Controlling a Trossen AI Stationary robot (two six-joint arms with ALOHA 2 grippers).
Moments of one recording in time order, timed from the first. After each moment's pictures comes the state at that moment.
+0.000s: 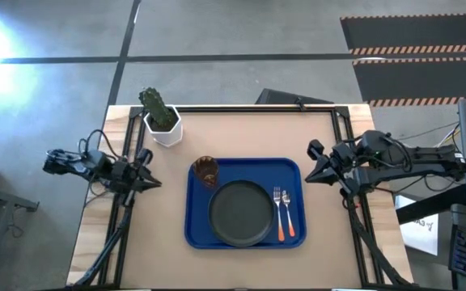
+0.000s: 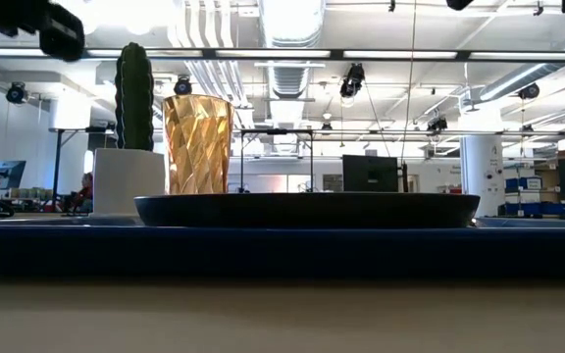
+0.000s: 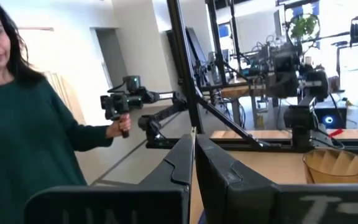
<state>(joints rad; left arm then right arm) -0.27 0.00 0.22 -0.03 0.01 0.01 -0.01 0.62 0.59 0.17 -0.51 0.26</state>
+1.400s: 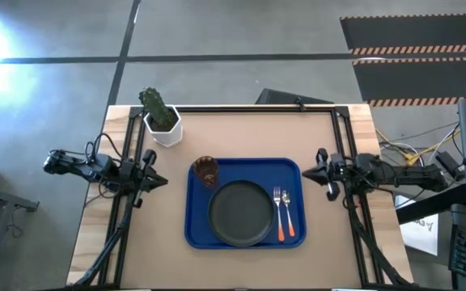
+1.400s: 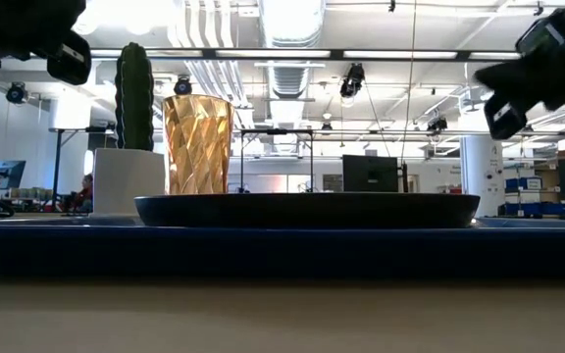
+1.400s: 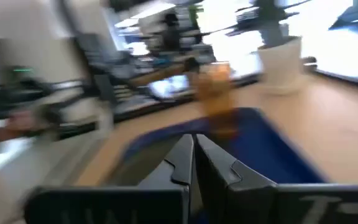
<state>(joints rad) -0.27 0.00 0.11 0.09 -0.09 -0.02 -0.01 0.01 0.02 0.03 -0.11 0.31</state>
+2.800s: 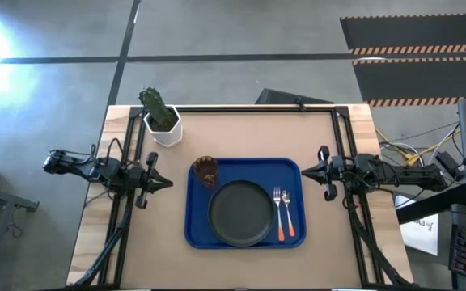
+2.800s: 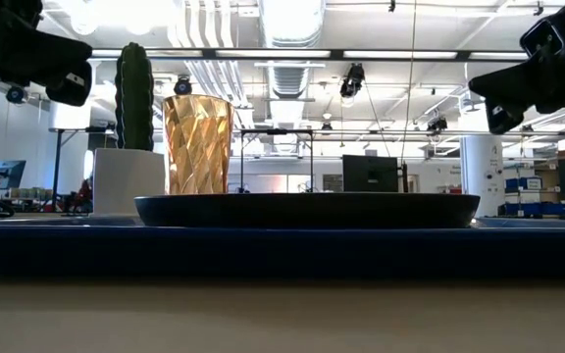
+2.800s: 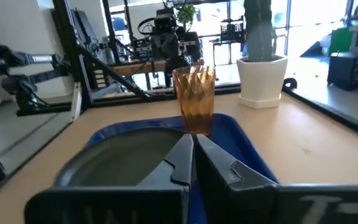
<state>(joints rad) -0.27 0.00 0.10 -0.10 -0.14 0.01 -0.01 0.01 0.02 -0.02 -0.05 0.10</state>
